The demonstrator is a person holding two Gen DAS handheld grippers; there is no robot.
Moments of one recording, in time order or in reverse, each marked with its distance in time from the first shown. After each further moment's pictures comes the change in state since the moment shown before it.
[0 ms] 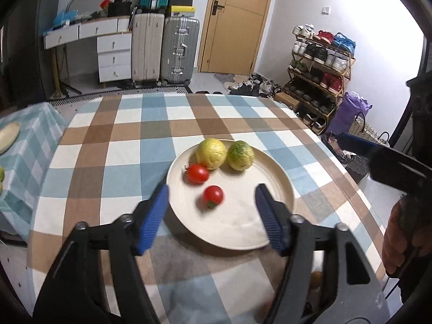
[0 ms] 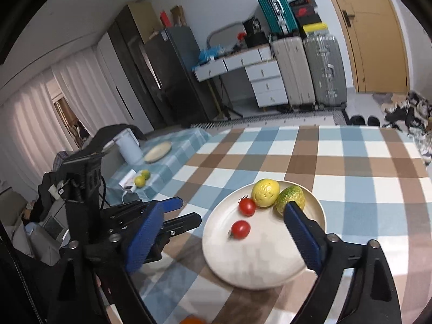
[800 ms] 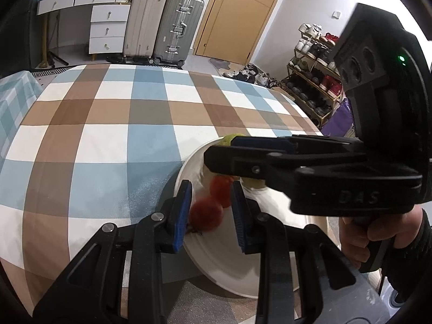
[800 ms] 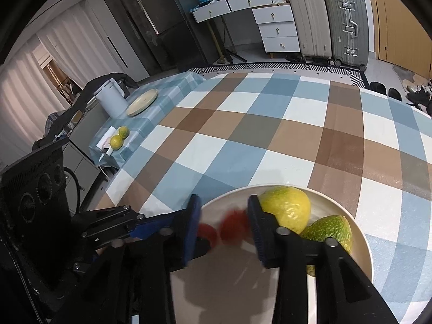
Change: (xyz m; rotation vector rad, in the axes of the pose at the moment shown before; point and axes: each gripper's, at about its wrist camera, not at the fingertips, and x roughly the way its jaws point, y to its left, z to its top) left arm 0.113 0.063 0.014 -0.118 0.095 -0.109; right arm 0.186 -0.033 0.030 -0.029 0.345 0.010
